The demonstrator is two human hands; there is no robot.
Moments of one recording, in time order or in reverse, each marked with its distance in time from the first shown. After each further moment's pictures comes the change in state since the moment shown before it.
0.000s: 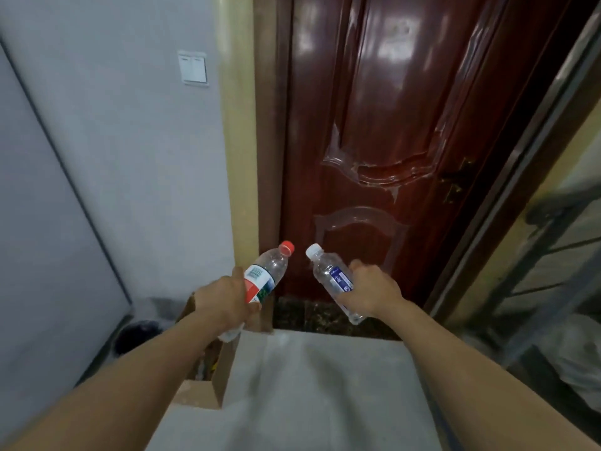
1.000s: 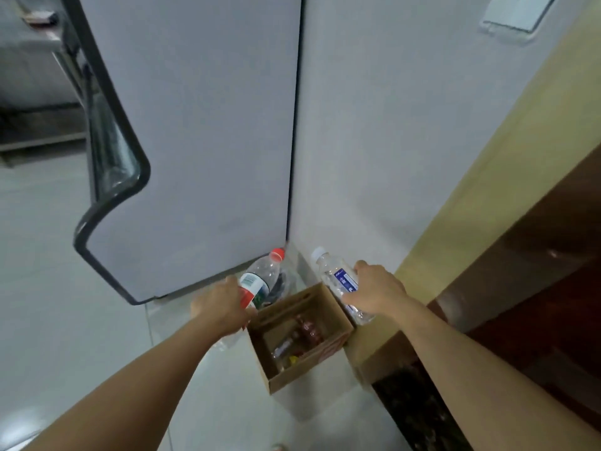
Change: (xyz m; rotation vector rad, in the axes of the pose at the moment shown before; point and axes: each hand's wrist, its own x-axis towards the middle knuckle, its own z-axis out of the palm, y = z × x) left_hand 0.154 -0.161 0.076 -0.220 -0.046 -1.064; right_hand 0.372 -0.241 0.147 -0.215 -0.486 -0.821
